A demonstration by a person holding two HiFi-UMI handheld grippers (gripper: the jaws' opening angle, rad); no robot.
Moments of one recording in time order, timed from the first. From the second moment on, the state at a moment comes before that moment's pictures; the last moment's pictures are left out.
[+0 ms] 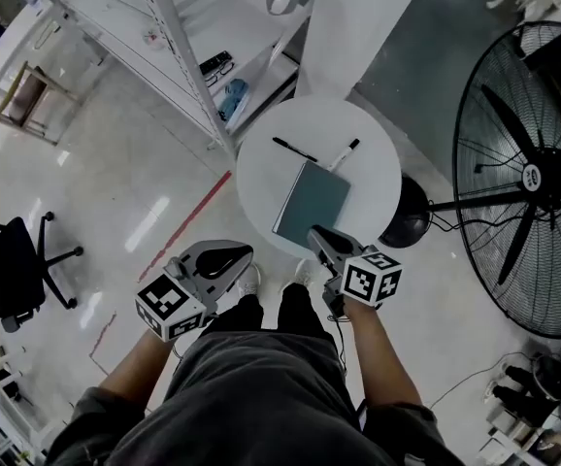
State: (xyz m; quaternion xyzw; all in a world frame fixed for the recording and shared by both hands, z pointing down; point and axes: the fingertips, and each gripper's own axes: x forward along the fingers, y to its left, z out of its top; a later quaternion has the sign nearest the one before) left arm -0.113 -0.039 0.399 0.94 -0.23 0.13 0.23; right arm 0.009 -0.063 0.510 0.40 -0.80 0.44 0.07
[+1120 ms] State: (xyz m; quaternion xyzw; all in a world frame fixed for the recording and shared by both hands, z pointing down) left arm -0.070 -0.037 0.353 0.96 -0.16 0.12 0.18; right arm 0.027 -0.035 0.412 0.44 -0.83 0.34 0.03
